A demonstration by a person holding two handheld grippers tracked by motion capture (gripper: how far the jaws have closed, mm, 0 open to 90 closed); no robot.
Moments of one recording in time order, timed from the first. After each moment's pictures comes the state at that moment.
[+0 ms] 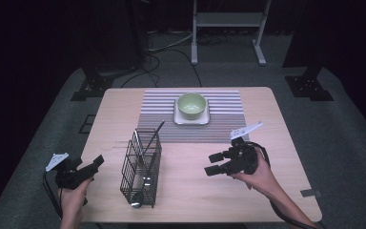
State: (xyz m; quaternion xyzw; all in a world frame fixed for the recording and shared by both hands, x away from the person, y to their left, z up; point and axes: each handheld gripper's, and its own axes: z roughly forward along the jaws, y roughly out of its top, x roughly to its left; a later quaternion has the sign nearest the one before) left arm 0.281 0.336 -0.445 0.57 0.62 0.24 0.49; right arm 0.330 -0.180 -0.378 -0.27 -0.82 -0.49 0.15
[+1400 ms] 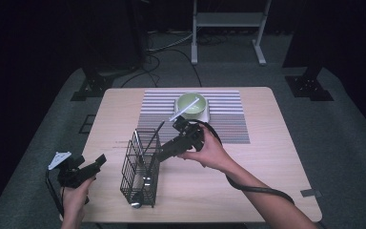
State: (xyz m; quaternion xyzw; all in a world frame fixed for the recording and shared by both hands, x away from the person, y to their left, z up) left arm 0.285 0.332 -0.445 0.57 0.61 0.23 0.50; right arm 0.373 -0.037 -0.332 -0.22 -0.87 -0.40 0.18
